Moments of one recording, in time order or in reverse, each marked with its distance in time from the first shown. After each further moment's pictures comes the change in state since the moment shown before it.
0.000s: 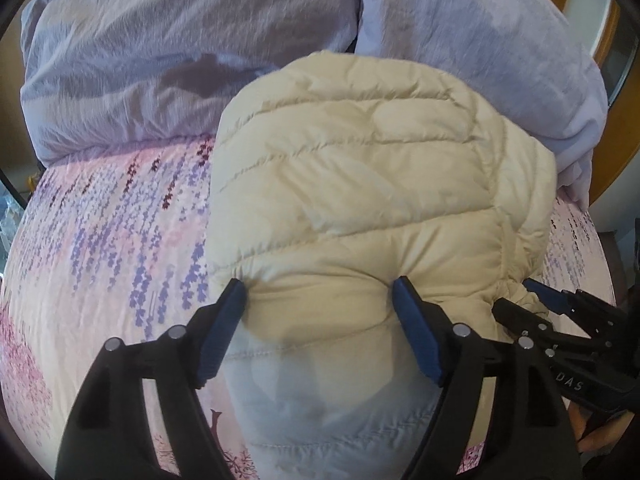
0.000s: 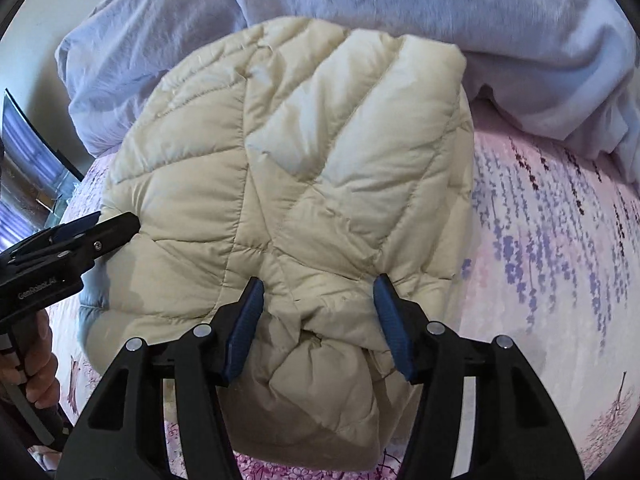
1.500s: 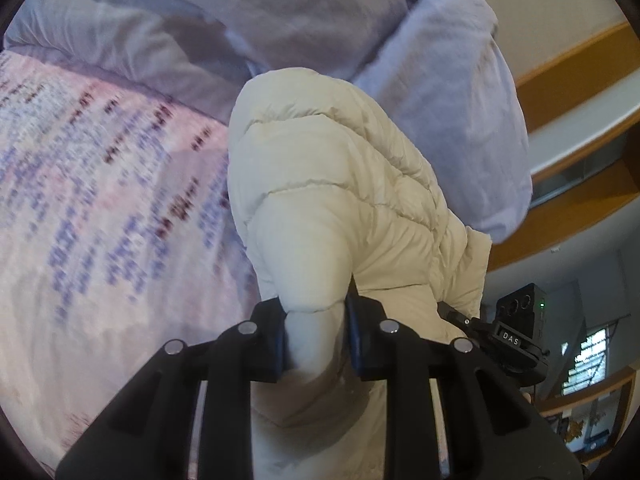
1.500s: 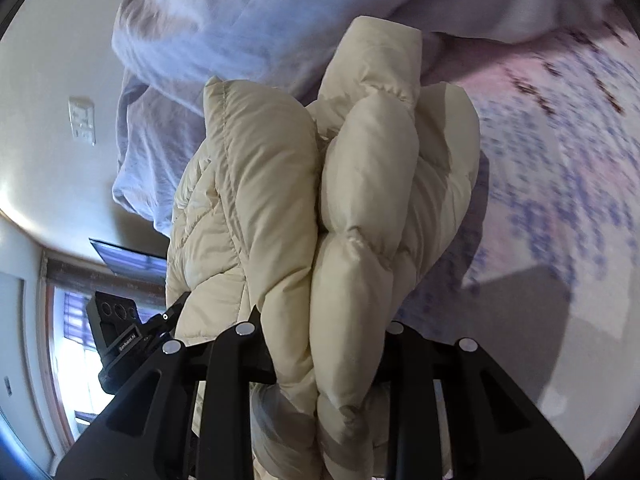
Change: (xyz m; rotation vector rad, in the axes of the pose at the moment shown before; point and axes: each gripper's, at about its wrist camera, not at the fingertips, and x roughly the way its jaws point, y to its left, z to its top) left arm -0.016 0.069 0.009 -0.351 0.002 -0.480; right arm -0.013 -0.098 0.043 0.414 0.060 0.518
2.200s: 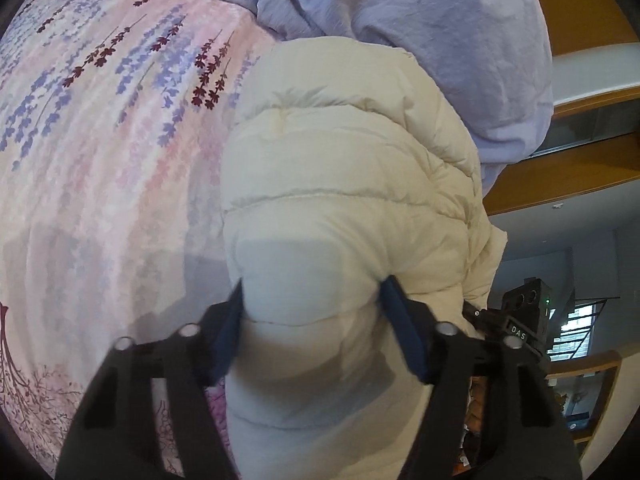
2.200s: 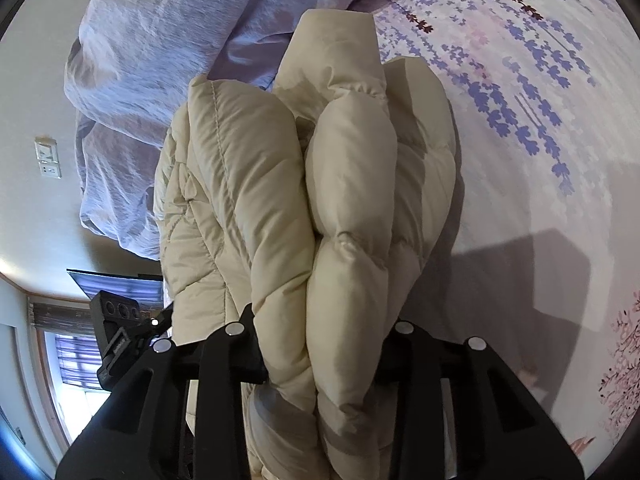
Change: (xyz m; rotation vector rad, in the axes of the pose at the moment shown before) left arm 0.096 -0.039 -0.073 -0.019 0.256 -0.033; right arm -0.068 -0.091 -0.054 0.187 -0.039 -0.094
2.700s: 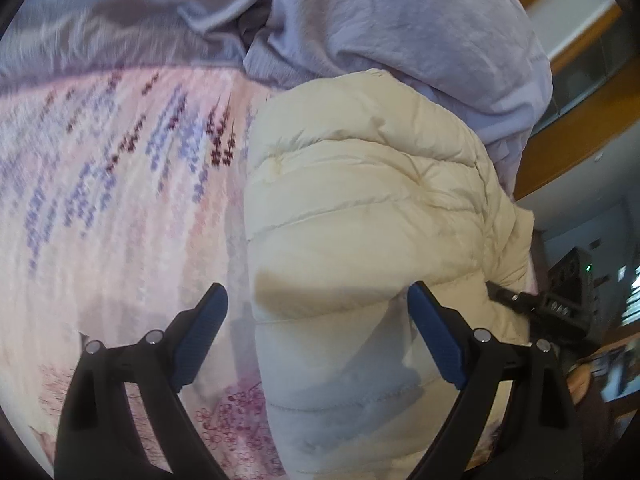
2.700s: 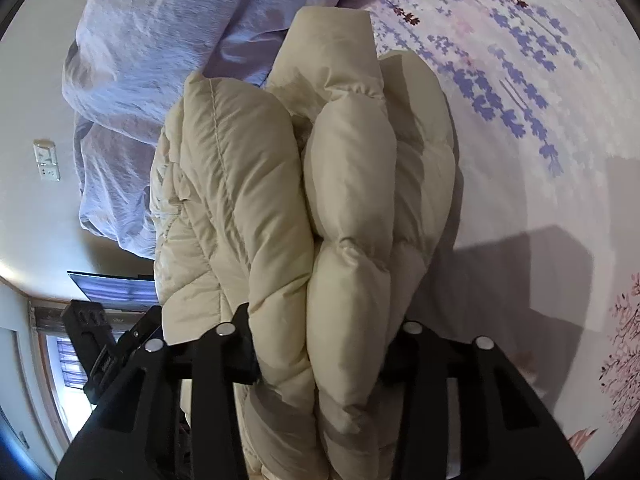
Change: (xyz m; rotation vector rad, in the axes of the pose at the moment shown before) left arm -0.022 -0.032 -0.004 0.199 -0.074 0.234; right arm -0.007 -0.007 -0.011 0.015 0.001 -0.018
